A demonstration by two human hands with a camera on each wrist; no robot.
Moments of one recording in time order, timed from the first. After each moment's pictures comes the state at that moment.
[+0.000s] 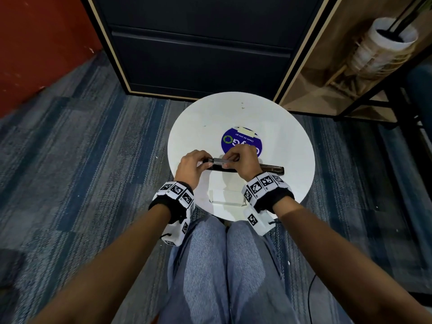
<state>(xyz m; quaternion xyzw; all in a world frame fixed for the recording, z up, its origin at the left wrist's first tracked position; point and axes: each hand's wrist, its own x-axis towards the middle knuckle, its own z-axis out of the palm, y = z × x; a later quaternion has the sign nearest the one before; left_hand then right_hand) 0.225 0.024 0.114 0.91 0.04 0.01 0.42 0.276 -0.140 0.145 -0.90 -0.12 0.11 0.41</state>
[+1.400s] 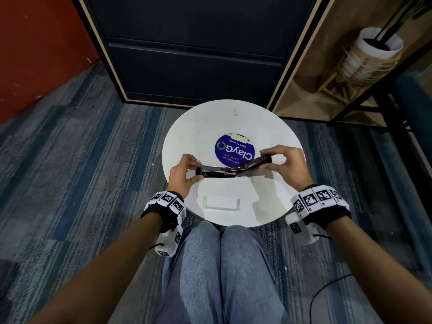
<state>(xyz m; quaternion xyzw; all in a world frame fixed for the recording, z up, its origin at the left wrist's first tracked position) 0.213 0.024 0.111 0.85 0.08 0.03 0.53 0.276 -0.251 0.192 -0.90 -0.14 0.02 0.40</state>
